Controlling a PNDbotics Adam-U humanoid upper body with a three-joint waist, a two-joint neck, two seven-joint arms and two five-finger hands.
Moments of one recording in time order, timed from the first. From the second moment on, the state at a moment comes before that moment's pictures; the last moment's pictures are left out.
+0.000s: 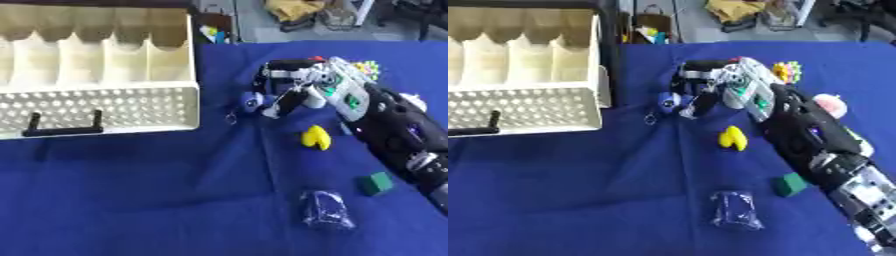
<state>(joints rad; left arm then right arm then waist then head) -0.37 0.30 0.18 -1.99 0.13 -0.28 0.49 -0.97 -0.59 0.37 -1.05 0.51 -0.27 0.57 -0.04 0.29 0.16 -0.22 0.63</state>
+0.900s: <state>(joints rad) -0.35 0.31 0.19 -1.99 0.13 -0.27 0.50 -1.04 -0.72 0.34 -1.33 0.38 -0.15 0.53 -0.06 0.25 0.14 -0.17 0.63</state>
